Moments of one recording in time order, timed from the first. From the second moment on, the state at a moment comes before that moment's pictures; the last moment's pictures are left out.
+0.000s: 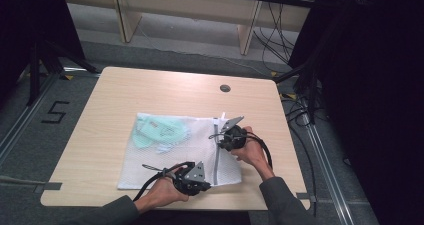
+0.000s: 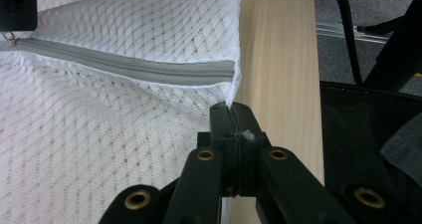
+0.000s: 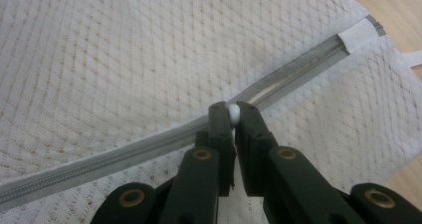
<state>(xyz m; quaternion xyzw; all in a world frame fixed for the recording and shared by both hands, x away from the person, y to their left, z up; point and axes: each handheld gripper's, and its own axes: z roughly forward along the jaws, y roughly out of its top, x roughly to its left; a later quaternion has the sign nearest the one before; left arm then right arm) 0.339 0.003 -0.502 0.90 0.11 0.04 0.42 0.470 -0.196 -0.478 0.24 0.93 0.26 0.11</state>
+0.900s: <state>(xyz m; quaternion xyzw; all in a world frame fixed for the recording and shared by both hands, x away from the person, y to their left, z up) 0.340 0.004 -0.500 0.90 0.12 0.03 0.42 0.497 -0.198 -0.479 0.25 0.92 0.26 0.13</state>
